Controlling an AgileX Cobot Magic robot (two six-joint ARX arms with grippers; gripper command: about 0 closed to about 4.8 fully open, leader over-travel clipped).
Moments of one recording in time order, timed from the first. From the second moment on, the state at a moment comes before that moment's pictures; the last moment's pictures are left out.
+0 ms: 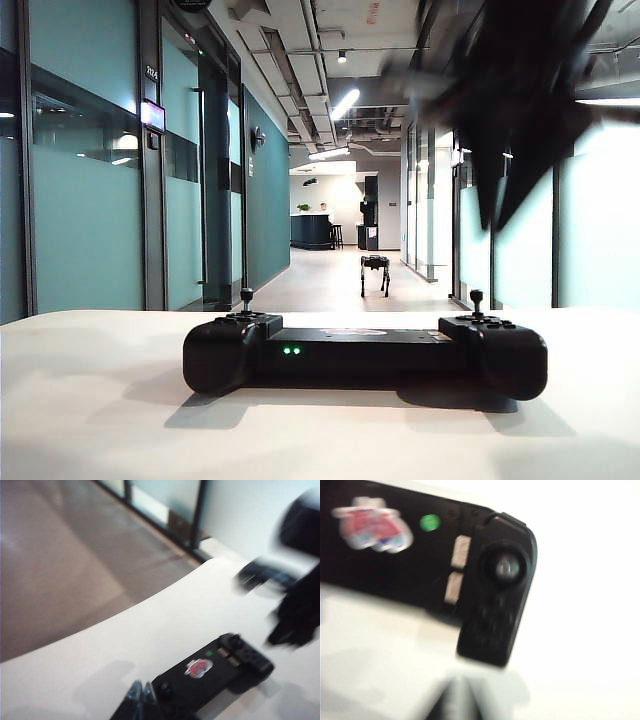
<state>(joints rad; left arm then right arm) -0.44 0.67 0.91 -0.56 0.25 0.05 0.61 1.49 1.24 -1.08 0.00 0.46</state>
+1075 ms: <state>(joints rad) -0.44 0.15 0.38 -0.31 0.10 0.01 0.61 1.07 1.15 -0.66 0.31 0.21</state>
